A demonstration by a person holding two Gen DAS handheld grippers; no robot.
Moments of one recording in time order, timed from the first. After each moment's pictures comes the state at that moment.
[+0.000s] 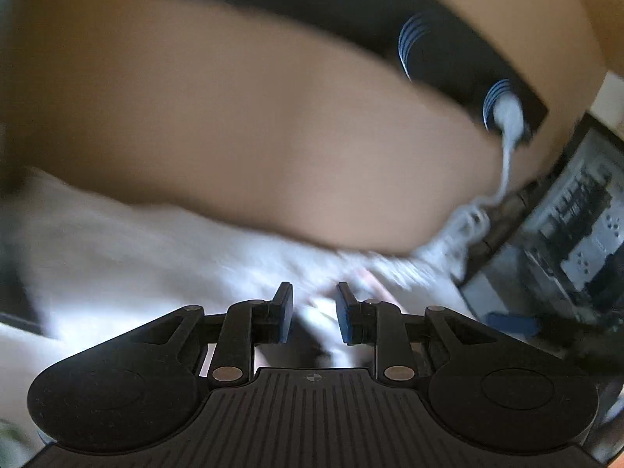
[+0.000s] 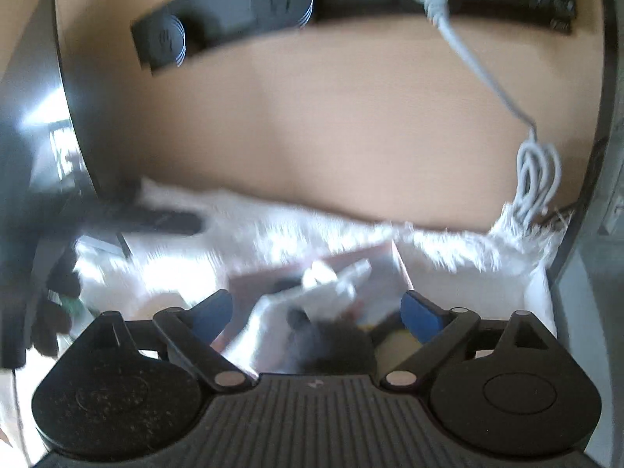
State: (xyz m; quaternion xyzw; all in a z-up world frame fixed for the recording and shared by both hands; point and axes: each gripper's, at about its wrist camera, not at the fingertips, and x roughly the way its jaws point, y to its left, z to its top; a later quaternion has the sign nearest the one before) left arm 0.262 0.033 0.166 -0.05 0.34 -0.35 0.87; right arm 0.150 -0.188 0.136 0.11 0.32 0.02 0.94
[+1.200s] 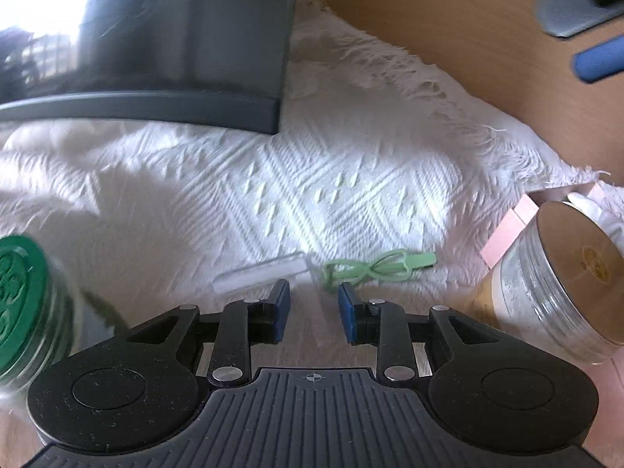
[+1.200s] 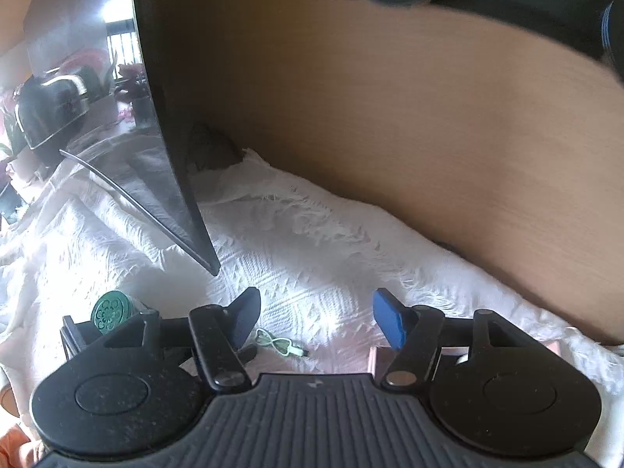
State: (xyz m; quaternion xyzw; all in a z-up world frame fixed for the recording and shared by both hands) left arm 0.268 0.098 0.013 0.01 0.37 -0.13 0.92; right arm 0.308 -0.038 0.147 0.00 0.42 0.14 0.90
